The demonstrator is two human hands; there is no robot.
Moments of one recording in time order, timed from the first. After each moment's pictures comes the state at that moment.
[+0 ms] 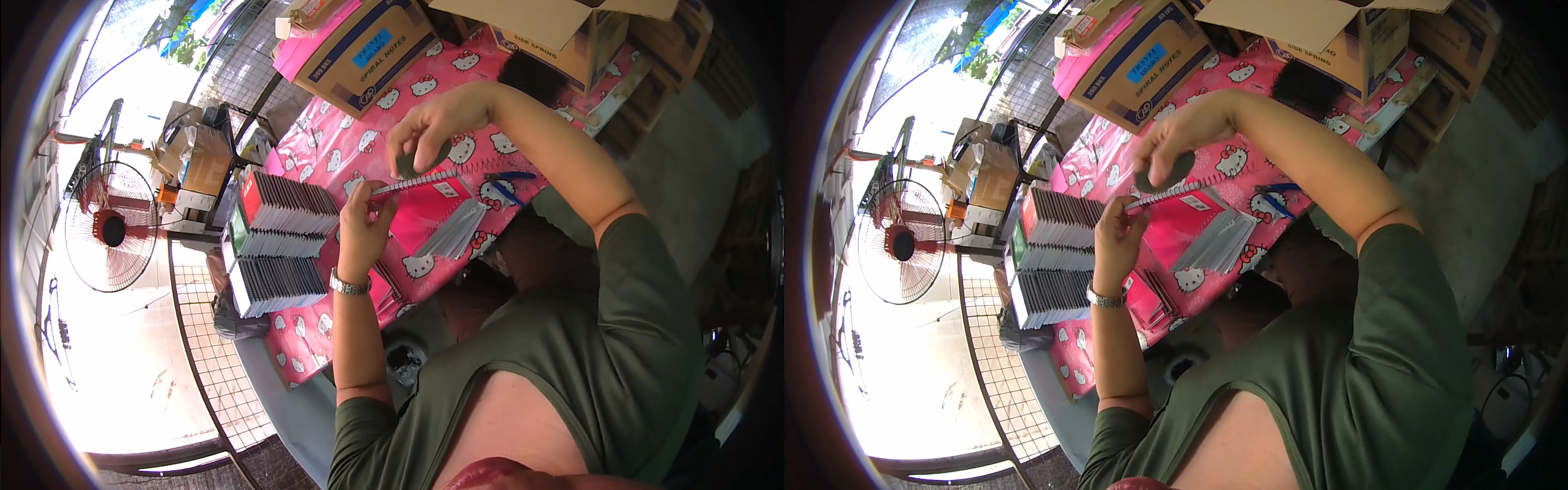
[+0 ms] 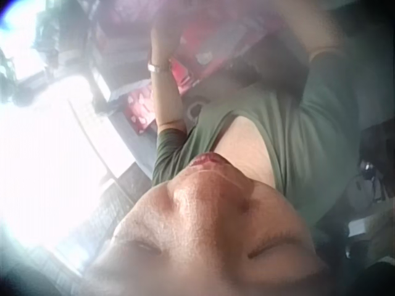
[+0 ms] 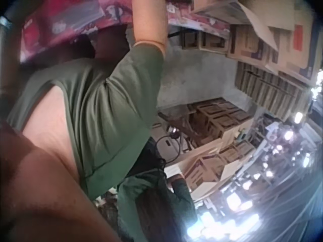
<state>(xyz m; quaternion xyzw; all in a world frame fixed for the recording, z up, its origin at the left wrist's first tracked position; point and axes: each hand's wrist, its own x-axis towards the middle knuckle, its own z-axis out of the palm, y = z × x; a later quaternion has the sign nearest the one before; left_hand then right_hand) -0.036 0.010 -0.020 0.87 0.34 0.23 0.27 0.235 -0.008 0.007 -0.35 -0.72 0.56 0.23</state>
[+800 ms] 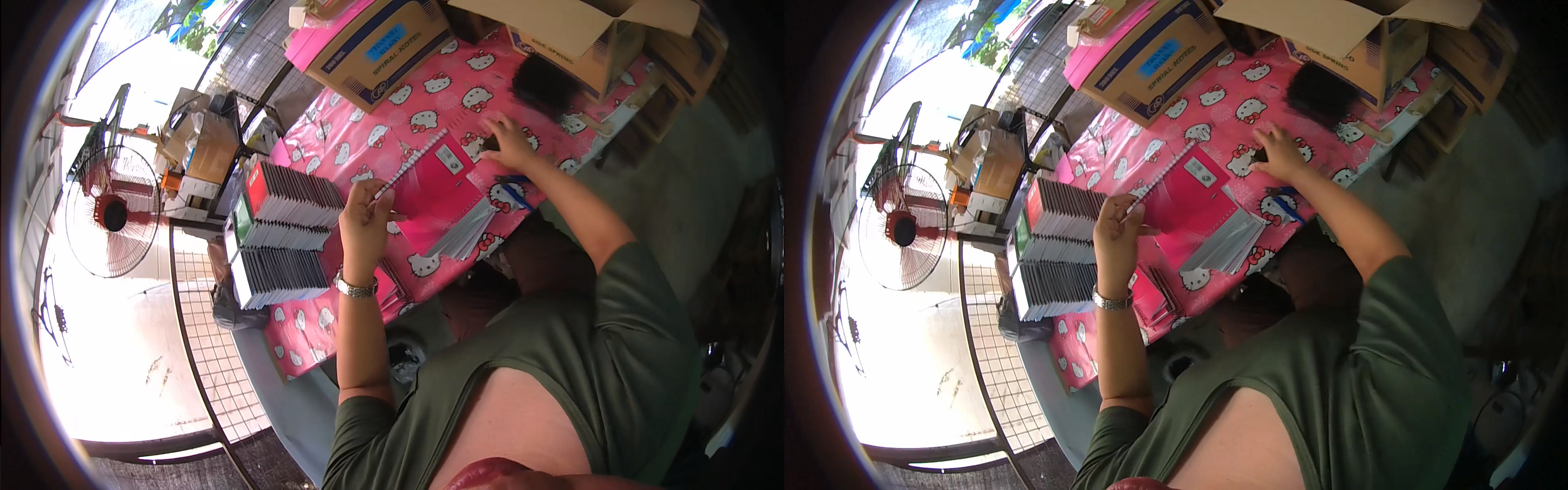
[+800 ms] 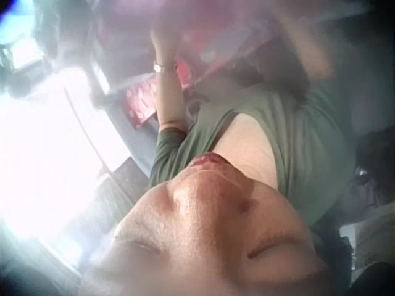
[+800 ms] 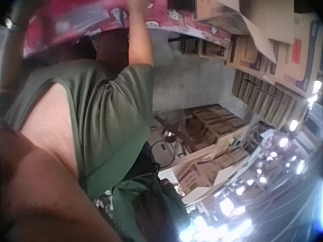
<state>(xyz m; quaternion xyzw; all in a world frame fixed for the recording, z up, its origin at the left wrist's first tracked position) -0.035 0.011 -0.031 0.72 0.33 0.36 0.49 0.277 -0.010 -0.272 -0.74 -0.57 0.04 0.36</state>
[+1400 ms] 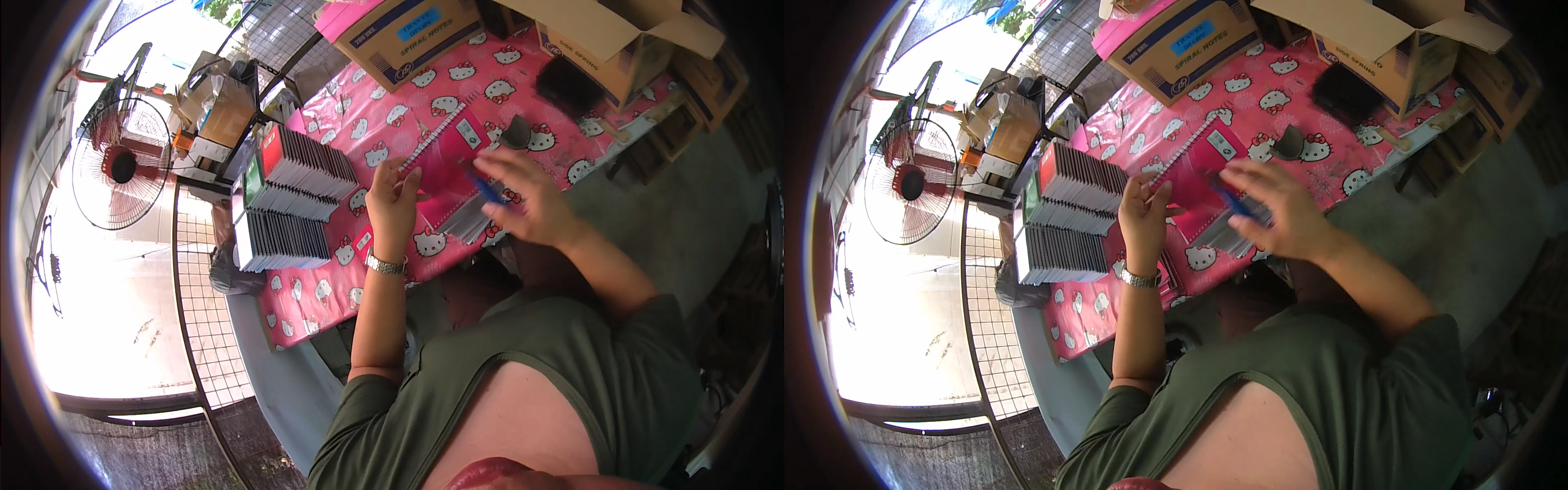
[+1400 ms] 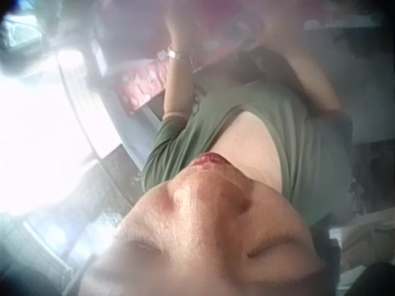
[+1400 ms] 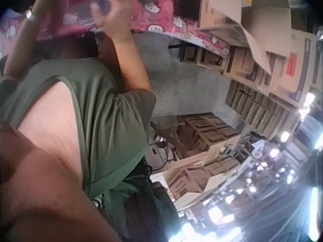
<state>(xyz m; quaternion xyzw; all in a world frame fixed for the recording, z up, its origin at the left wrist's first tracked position) -0.036 -0.016 -0.048 0.70 0.38 0.41 0.44 0.166 -0.149 -0.068 -0.51 -0.67 0.09 0.54</state>
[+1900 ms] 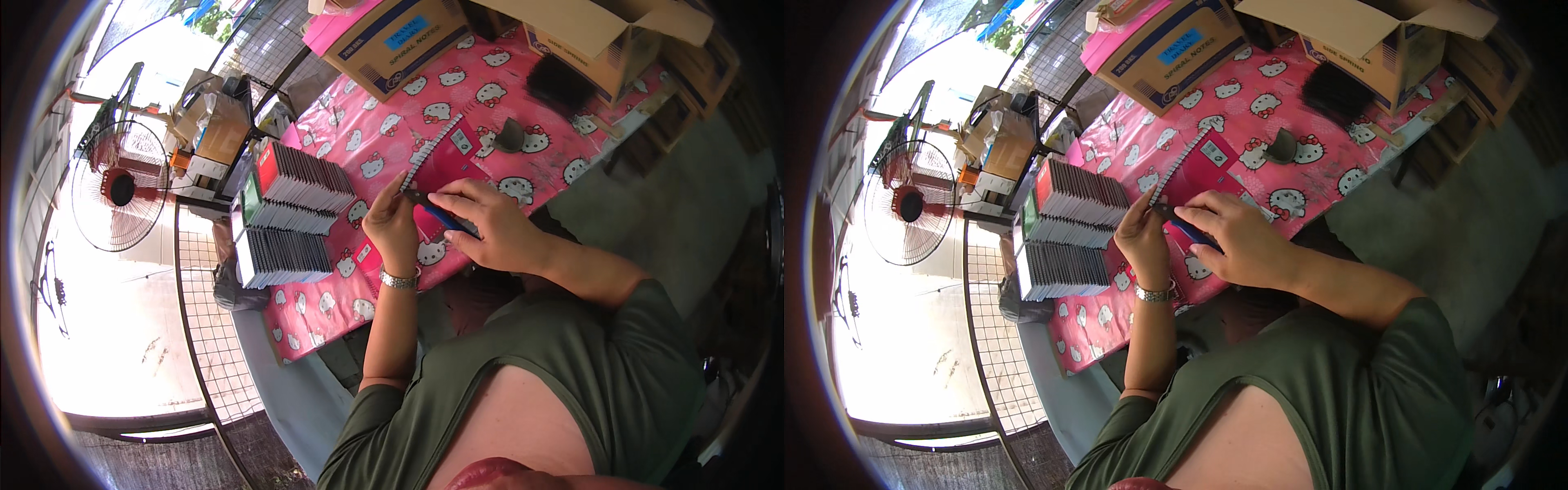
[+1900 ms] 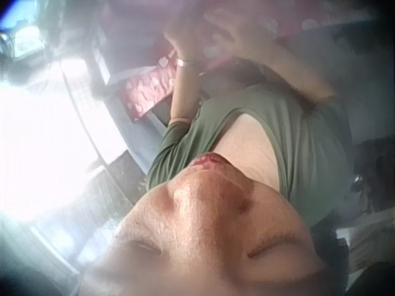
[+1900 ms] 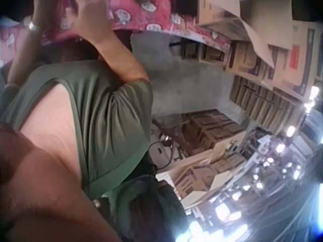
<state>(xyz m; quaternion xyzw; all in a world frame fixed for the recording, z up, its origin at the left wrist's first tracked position) -0.031 -0.029 -0.061 0.66 0.36 0.52 0.42 0.123 -0.141 -0.050 -0.49 -0.67 0.16 0.53</state>
